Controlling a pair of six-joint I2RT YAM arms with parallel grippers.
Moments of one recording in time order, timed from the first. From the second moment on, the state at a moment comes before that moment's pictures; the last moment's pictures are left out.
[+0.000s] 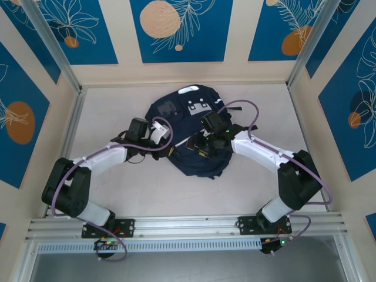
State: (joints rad) left arm -0.45 1.49 0.83 -0.20 0.61 0.03; right arm 0.64 1.56 1.11 -0.56 -0.27 0.98
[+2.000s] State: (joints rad) left arm -0.56 1.43 0.76 -0.16 0.38 -0.31; right arm 0.64 1.63 1.11 -0.50 -0.28 1.00
